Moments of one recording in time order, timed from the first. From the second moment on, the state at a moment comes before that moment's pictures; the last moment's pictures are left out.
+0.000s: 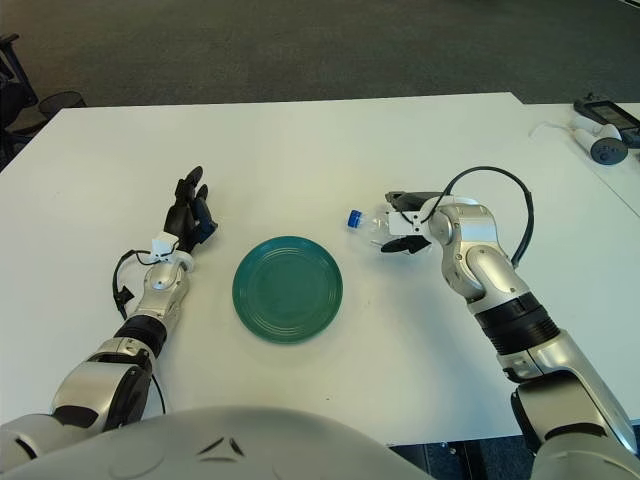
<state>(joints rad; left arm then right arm) -0.35 0.02 0.06 0.96 0.02 -0.72 0.05 -0.33 -0.72 0.35 -0.06 -0.88 0.32 0.81</state>
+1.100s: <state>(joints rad) -0.34 0.02 0.06 0.95 0.02 -0.72 0.04 -0.27 -0.72 0.39 0.05 -0.91 0.33 0.71</state>
